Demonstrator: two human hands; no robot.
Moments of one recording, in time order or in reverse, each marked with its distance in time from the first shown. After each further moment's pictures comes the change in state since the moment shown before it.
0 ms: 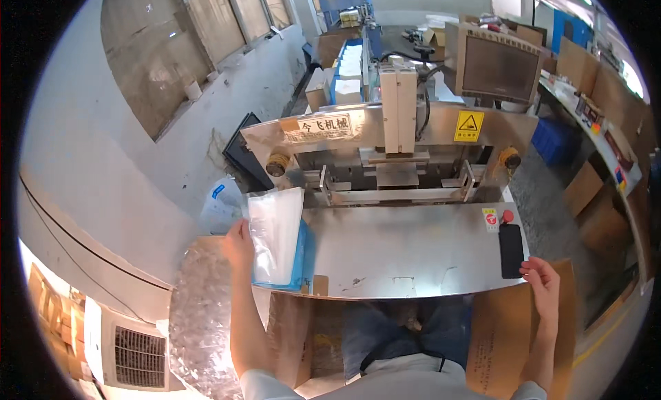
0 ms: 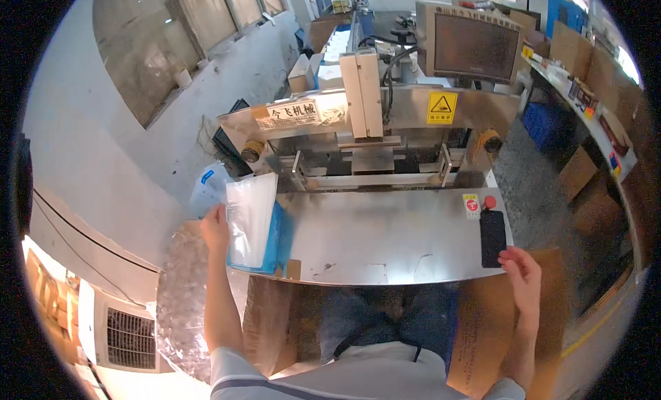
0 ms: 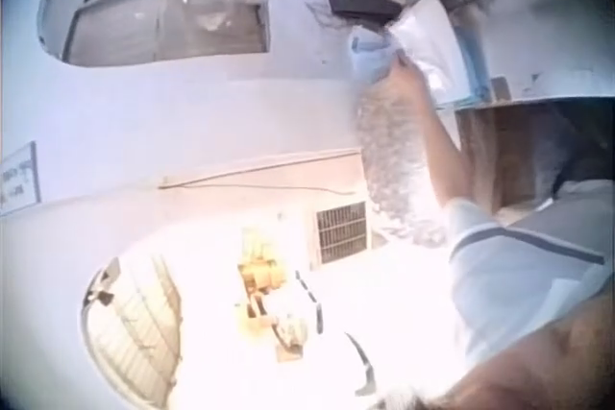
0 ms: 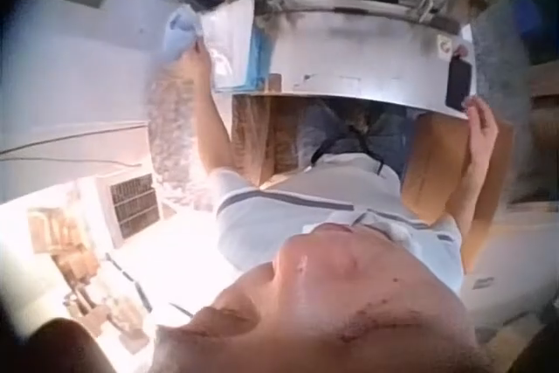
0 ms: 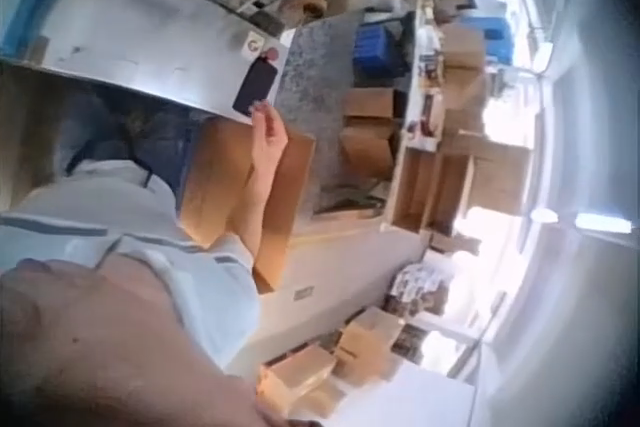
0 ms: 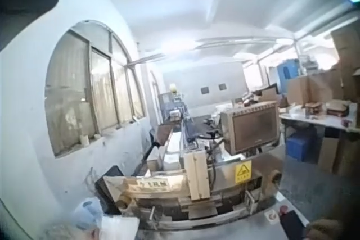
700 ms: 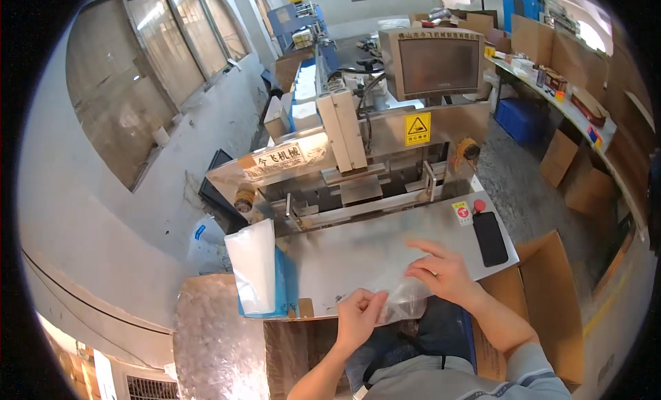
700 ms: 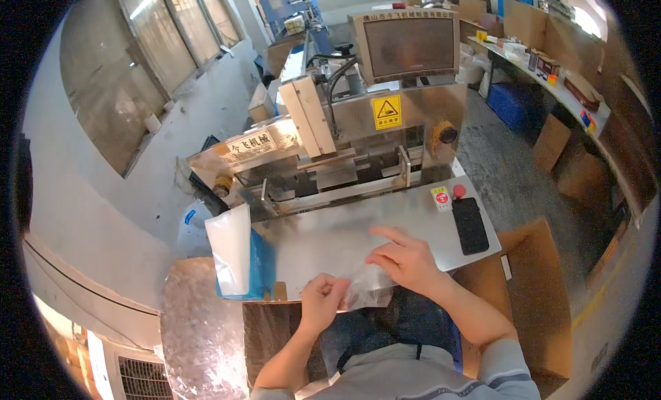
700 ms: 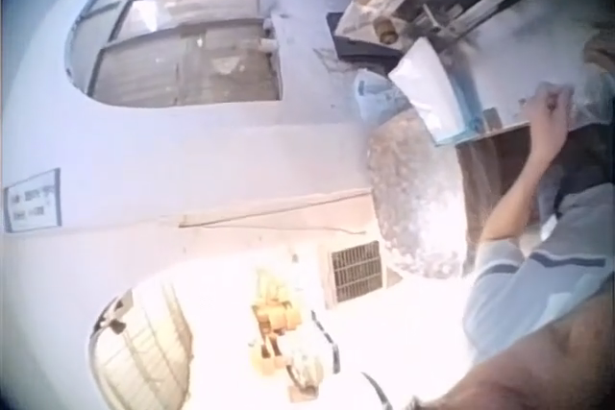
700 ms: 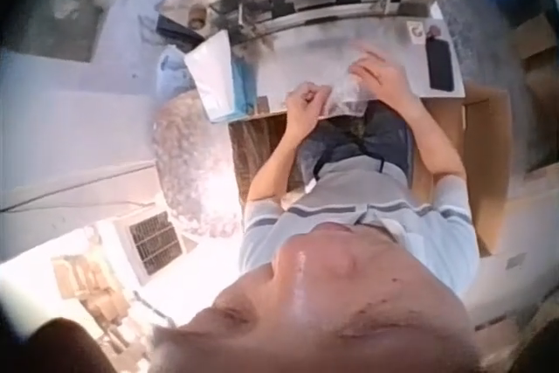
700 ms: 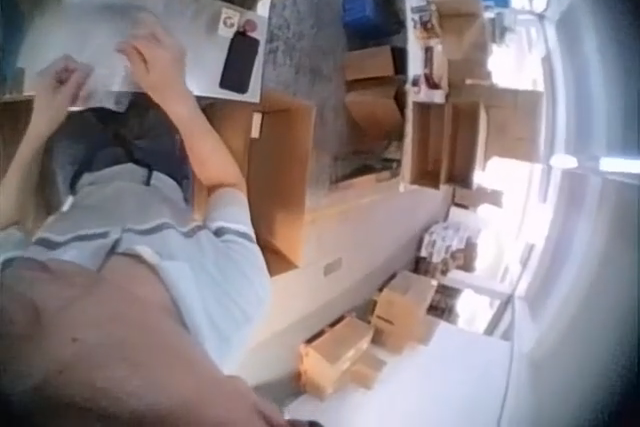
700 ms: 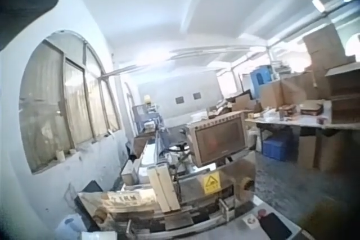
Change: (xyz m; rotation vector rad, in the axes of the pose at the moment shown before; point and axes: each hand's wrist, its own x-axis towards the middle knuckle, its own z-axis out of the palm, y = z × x) left_hand -0.195 0.262 -0.006 -0.908 -0.929 -0.276; right_hand 0.032 -0.076 0.176 -0.279 -0.244 -0.700
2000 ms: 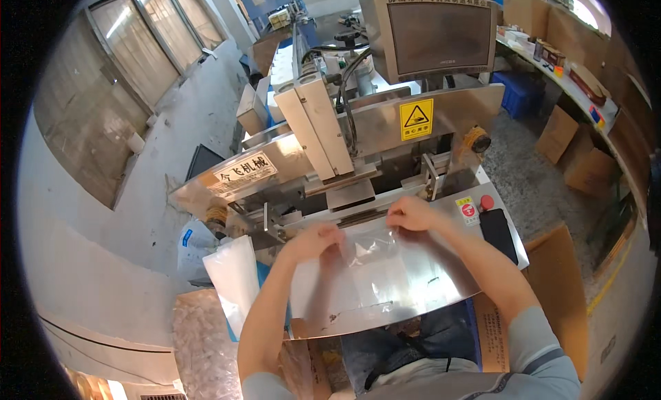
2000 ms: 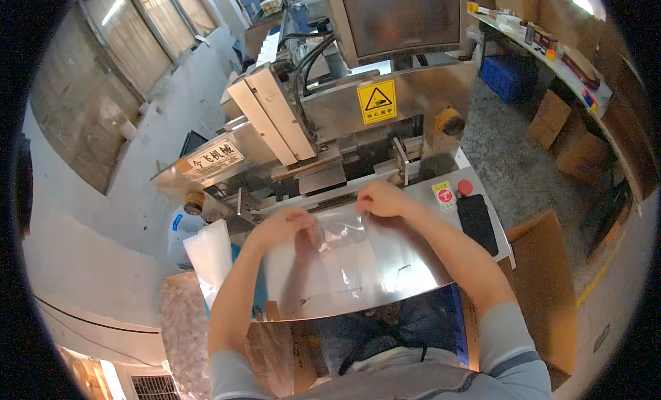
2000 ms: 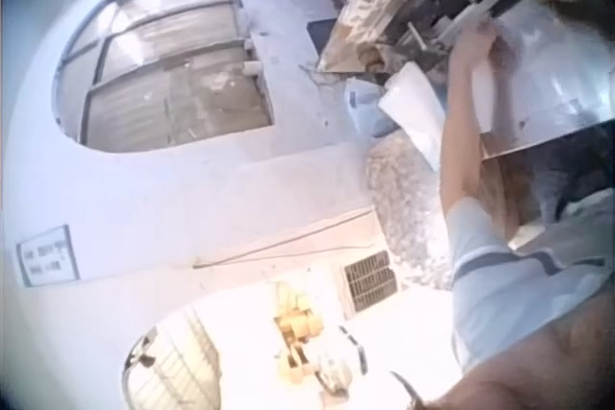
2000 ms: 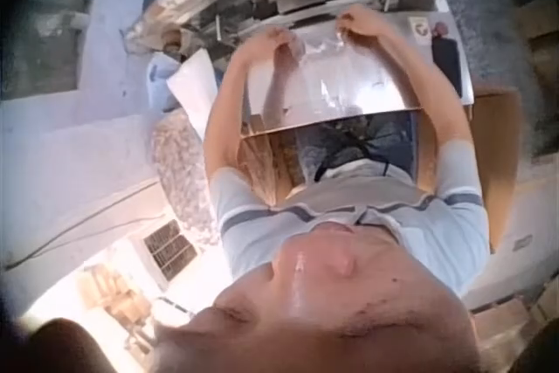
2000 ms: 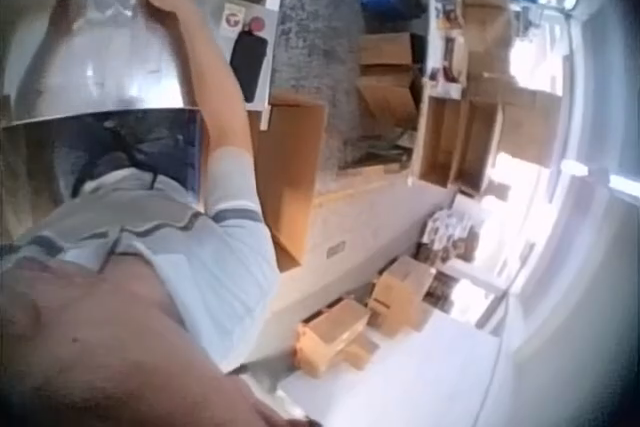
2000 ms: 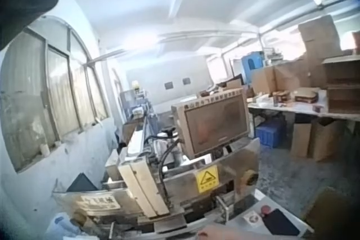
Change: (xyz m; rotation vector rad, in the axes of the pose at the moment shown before) left_hand 0.264 -0.031 -0.107 0.398 -0.586 -0.070; right_hand 0.097 0.215 0.056 -0.009 -0.460 0.312
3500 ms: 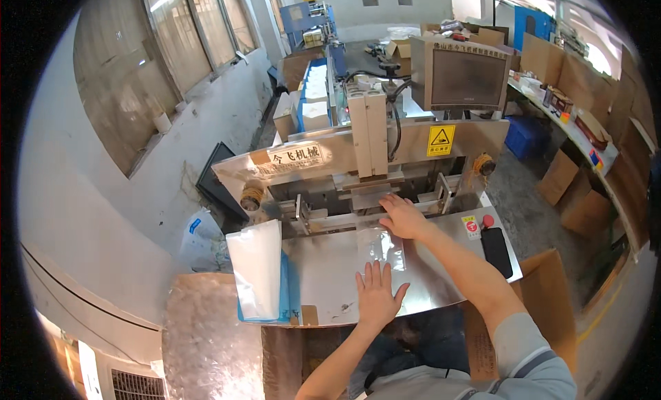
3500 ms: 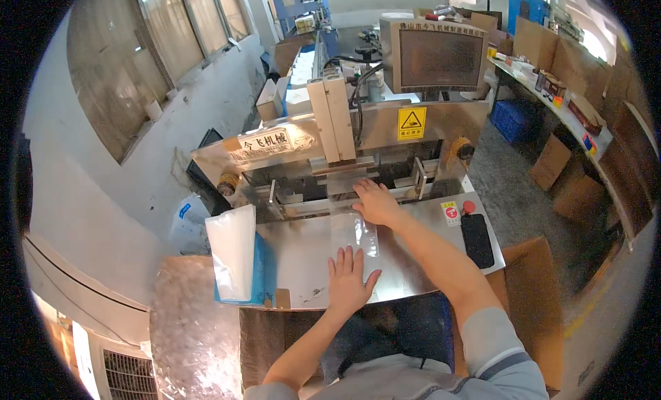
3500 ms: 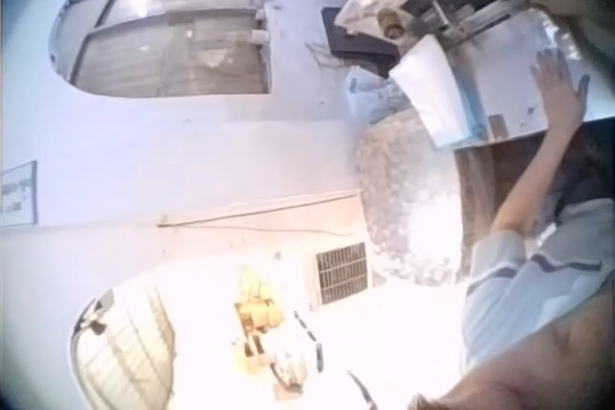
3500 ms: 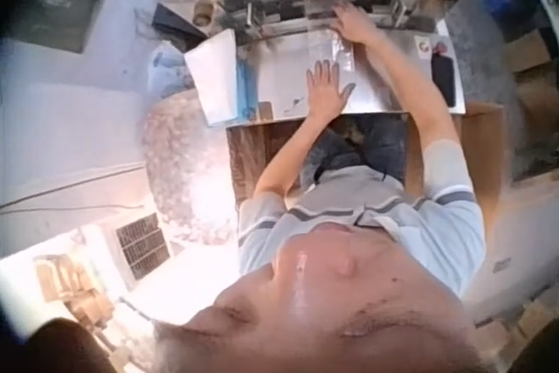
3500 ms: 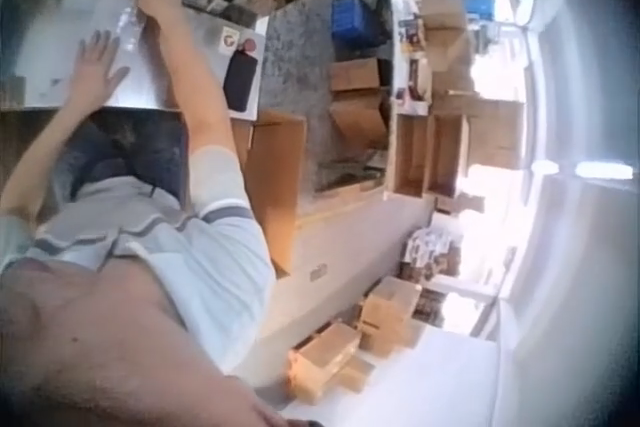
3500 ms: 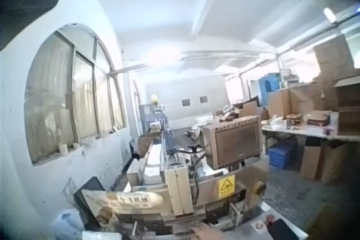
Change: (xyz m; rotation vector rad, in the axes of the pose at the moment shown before) left_hand -0.074 0.013 0.222 0.750 0.873 0.215; right_hand 0.029 -0.054 0.041 -0.478 0.133 -0.061
